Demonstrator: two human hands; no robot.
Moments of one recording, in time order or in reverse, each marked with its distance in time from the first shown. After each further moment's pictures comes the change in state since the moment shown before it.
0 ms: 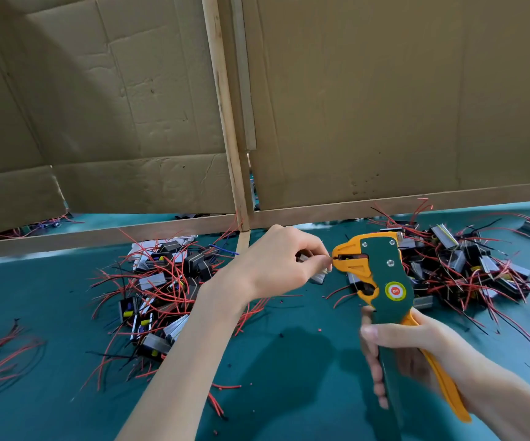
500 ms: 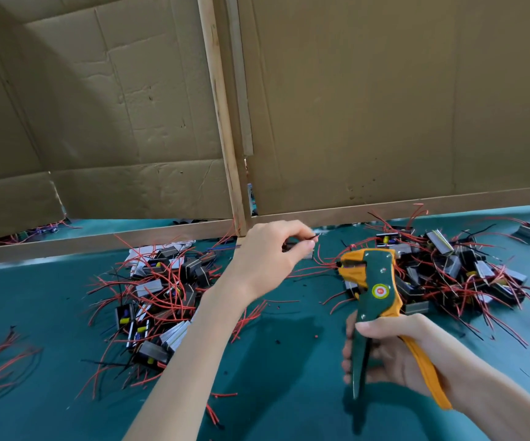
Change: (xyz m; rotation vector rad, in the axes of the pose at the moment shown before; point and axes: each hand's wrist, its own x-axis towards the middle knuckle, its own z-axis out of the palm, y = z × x) left_hand 0.012 -0.013 0.006 0.018 0.305 -0.016; right_hand 0.020 0.007 -0.013 0.250 -0.040 0.105
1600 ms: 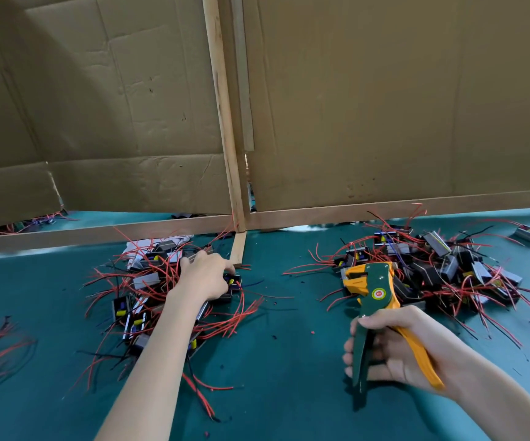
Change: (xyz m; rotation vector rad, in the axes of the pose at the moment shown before) left_hand -0.011 -0.120 -0.005 0.683 -0.408 -0.510; right_hand 0.007 -0.001 -0.020 0.075 0.132 0.098
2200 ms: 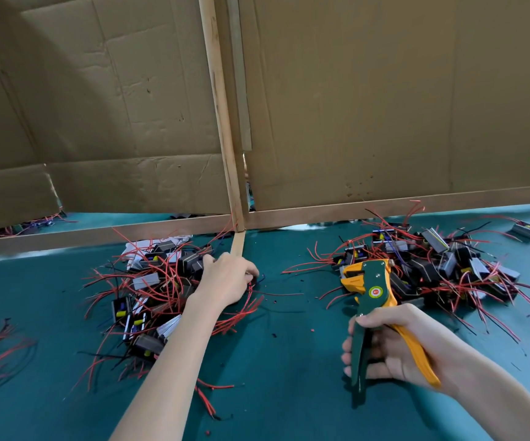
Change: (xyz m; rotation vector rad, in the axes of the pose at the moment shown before) left_hand -0.002 0.028 0.013 -0.073 0.172 0.145; right_hand 0.000 0.002 0.002 -0.033 -0.002 -0.002
